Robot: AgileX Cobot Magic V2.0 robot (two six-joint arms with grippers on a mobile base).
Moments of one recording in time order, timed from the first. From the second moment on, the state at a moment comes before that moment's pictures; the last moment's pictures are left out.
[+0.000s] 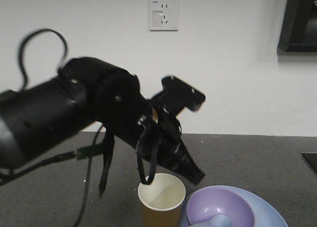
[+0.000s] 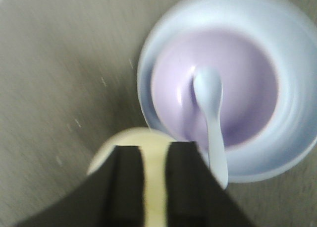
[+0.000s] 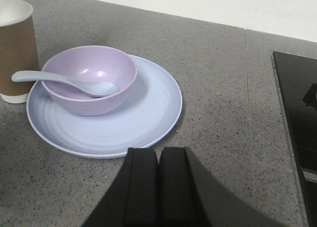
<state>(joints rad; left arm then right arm) -0.81 1.78 -1.93 0.01 1.08 0.15 0.11 0.24 -0.52 0.04 0.79 -0.13</state>
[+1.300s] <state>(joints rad) -0.81 0.72 -0.60 0.01 0.23 0.02 0.11 0.24 -0.52 0.14 0.58 -0.18</state>
